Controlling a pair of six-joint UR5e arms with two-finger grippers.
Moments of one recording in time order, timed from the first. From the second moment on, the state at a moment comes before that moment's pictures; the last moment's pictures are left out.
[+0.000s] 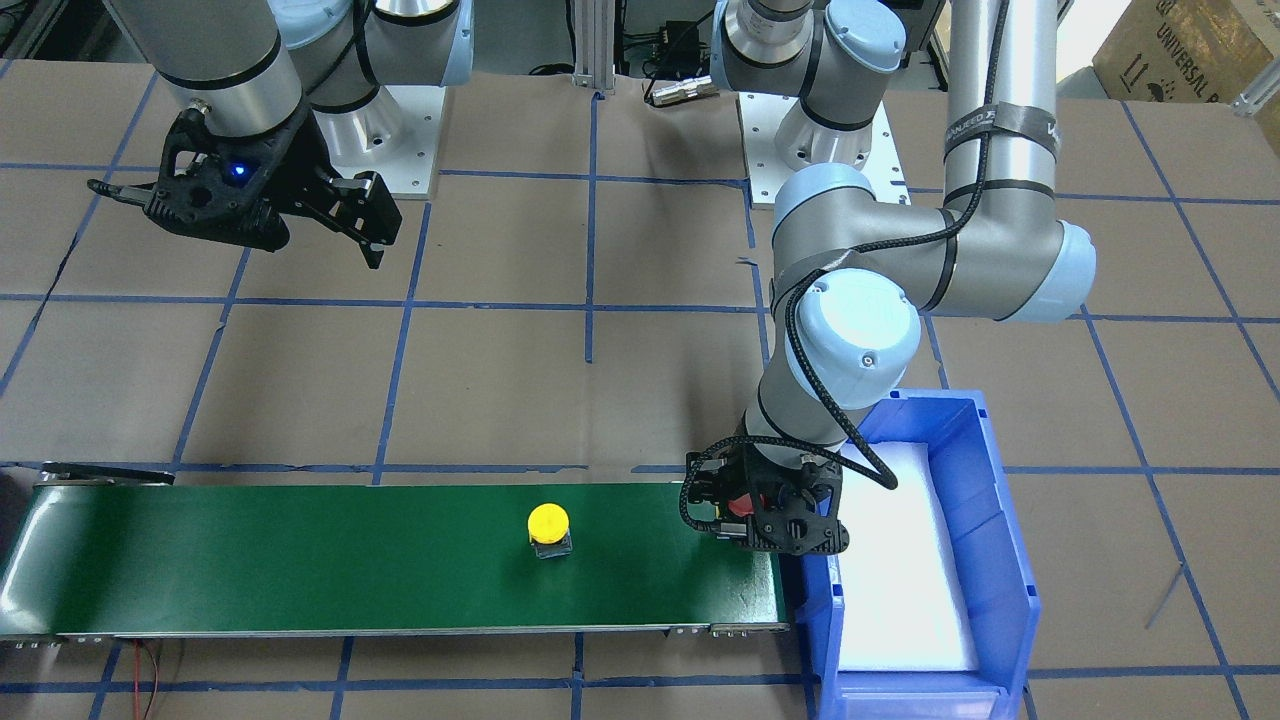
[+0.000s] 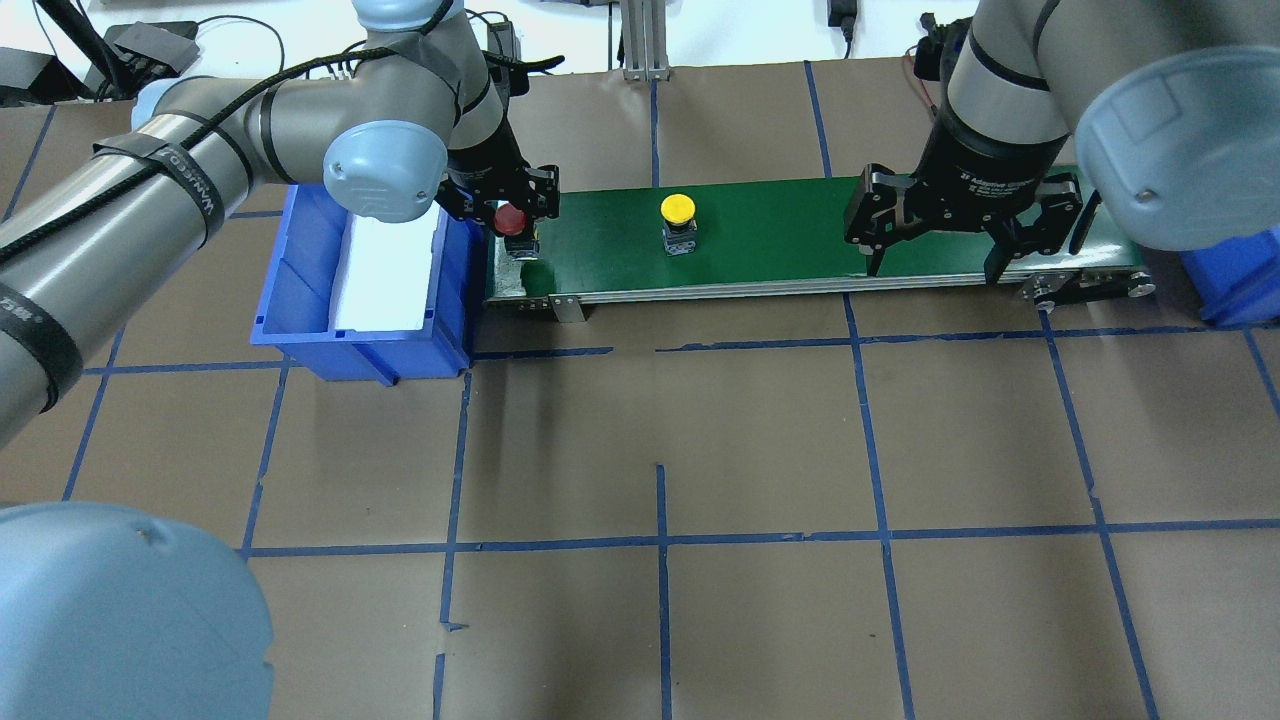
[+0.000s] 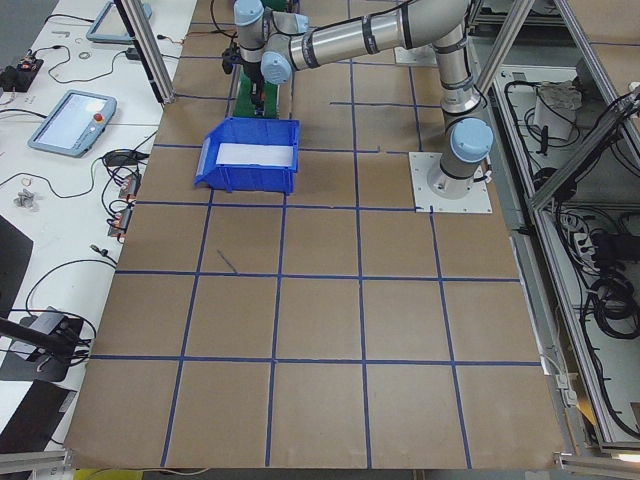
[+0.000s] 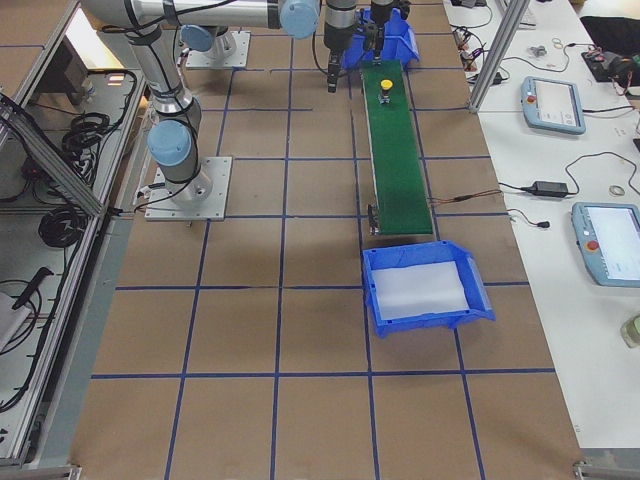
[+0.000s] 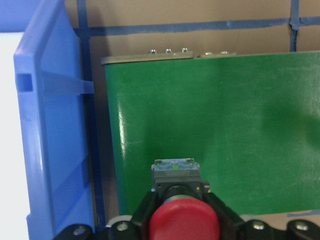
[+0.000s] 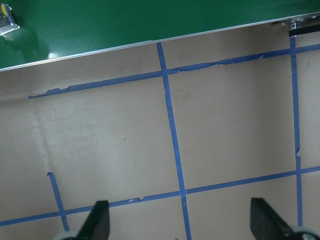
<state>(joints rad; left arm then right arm) -1.68 -2.04 -1.47 -1.15 1.53 -0.07 1.61 -1.58 1.64 -1.58 -1.60 0.19</state>
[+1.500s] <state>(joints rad) -1.67 -2.06 -1.48 -1.14 1.55 -0.05 1.61 -1.58 1.64 -1.58 -1.60 0.19</state>
